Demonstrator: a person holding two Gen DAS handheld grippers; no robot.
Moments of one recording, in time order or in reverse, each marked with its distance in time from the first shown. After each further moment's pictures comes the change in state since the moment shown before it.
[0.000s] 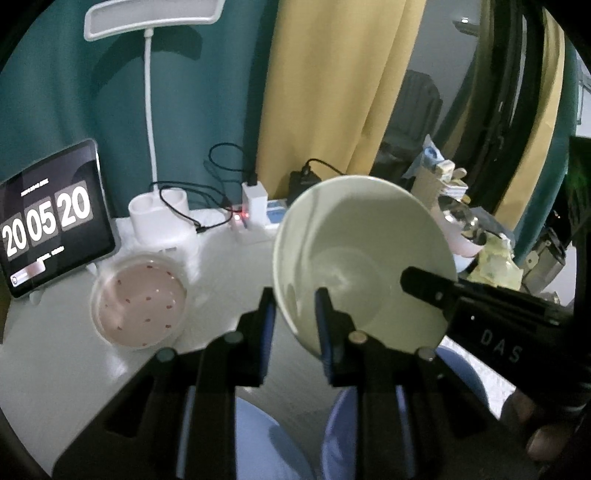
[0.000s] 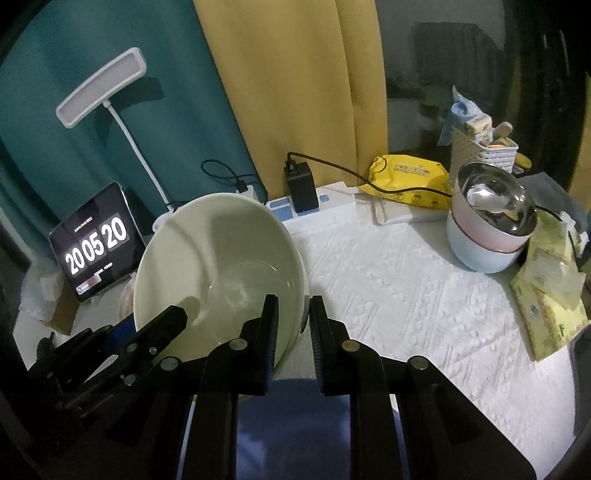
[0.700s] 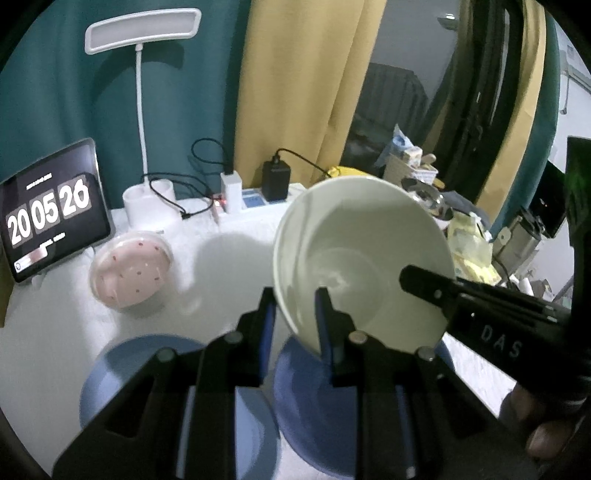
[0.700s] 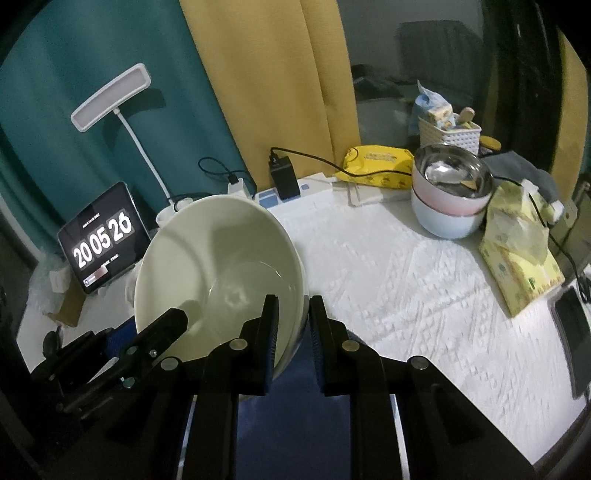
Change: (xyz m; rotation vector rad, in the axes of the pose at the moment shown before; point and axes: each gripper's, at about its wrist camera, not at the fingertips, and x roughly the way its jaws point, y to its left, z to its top) left arm -0.038 -0.028 -0.032 0.030 0.009 -0.036; right arm -0.049 -0.016 -0.038 0.044 -0.012 -0.018
